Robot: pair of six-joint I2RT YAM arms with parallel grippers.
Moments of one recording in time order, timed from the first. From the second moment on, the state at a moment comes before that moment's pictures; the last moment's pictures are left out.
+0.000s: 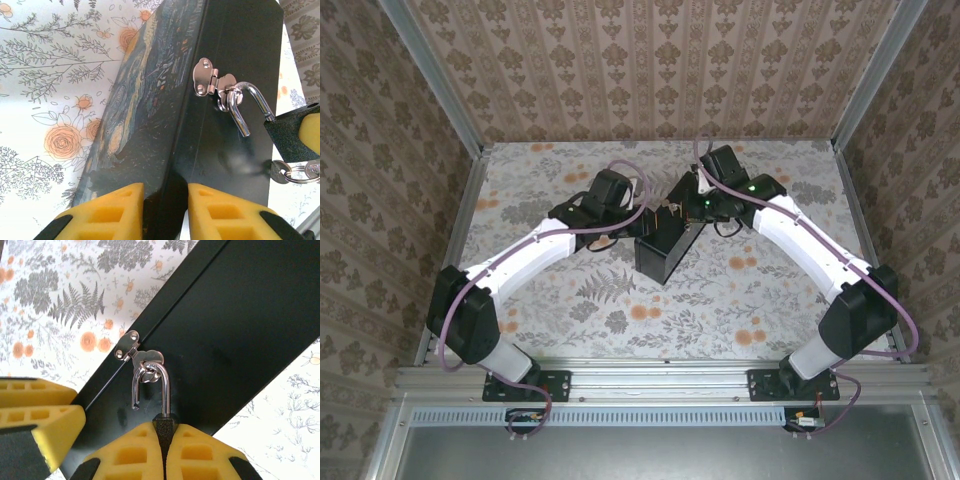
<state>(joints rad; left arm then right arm) -0.71 1.54 1.24 -0.47 0.22 -0.60 0.48 1.56 1.46 -0.82 -0.15 0.46</state>
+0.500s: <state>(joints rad) -0.74 1.54 1.25 -0.48 0.18 -0.61 0.48 1.52 1.42 -0.82 -0.15 0.62</state>
